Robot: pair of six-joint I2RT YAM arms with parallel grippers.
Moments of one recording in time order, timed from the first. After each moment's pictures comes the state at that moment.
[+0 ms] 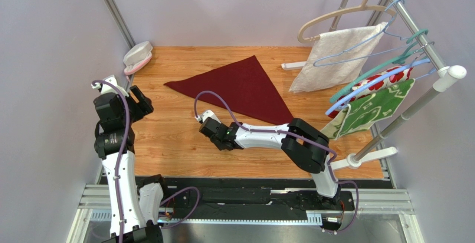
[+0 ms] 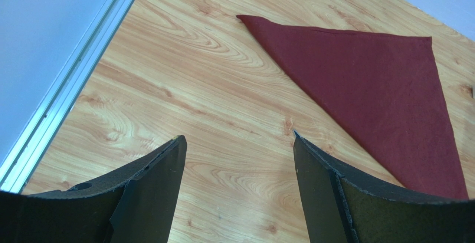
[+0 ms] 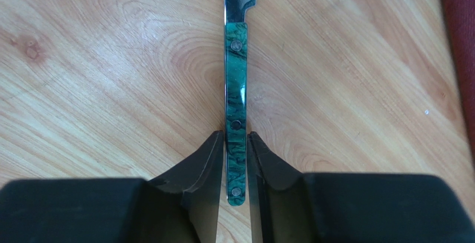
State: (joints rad) left arm 0.33 0.76 0.93 -0.61 0.13 -0.26; right arm 1.14 2.03 1.38 -0.37 0.34 0.29
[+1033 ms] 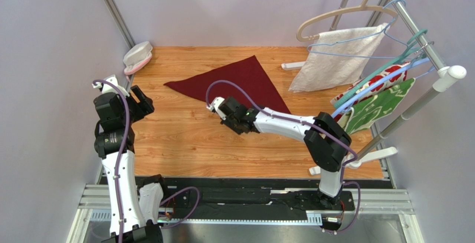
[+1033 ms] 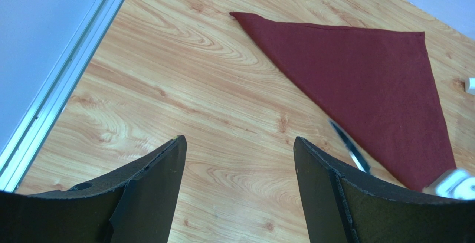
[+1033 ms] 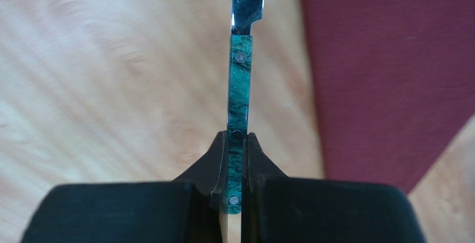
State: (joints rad) left arm 0.33 0.76 0.93 -0.61 0.16 -0.26; right arm 0.97 1.87 1.32 -0.45 0.21 -0.10
